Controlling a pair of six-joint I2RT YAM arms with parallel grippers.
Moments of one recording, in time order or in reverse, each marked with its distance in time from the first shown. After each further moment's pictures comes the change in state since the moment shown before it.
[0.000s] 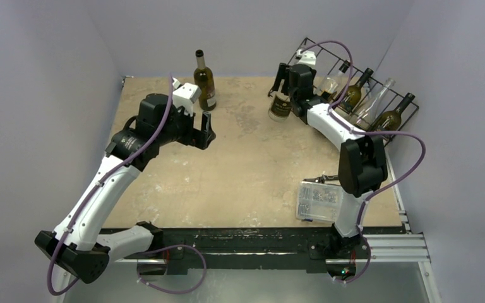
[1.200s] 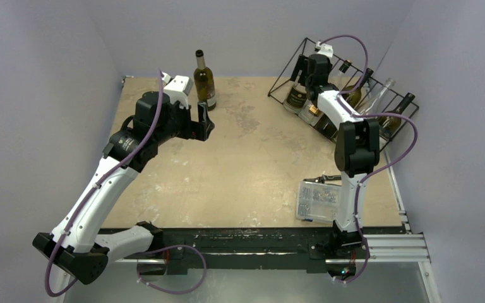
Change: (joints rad) left arm -0.016 -0.003 0.025 0.057 -0.091 -0.114; right arm -0.203 0.285 0.316 -0.083 -0.103 -0.006
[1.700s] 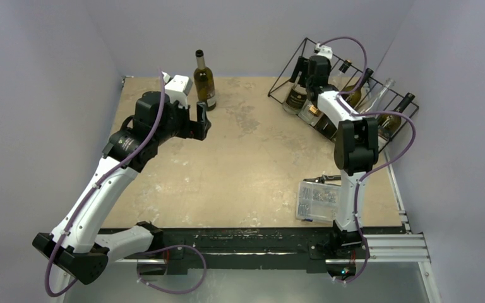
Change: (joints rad) left arm 0.000 -0.002 0.002 -0.009 -0.064 0.045; right arm -0.015 0.031 -0.003 0.019 -0.055 0.003
